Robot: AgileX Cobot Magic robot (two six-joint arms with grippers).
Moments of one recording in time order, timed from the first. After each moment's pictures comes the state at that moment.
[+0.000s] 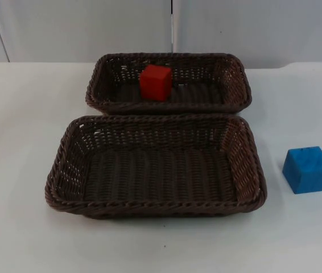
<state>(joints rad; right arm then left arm) 0.12 0.00 -0.52 0.03 1.09 -0.02 -0.34 2.05 -1.80 -0.41 0.63 0.46</state>
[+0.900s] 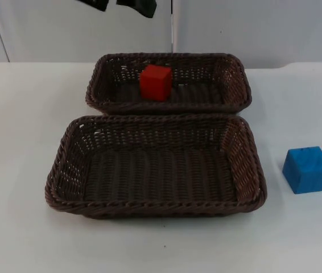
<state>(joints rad) 0.12 0.00 -0.52 0.03 1.09 -0.02 -0.34 1.81 -1.45 -0.41 0.55 0.44</state>
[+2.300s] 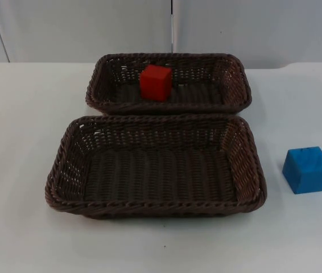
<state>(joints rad) 0.12 0.00 -0.52 0.03 1.09 -0.02 -0.34 0.94 -0.76 -0.45 0.41 0.44</state>
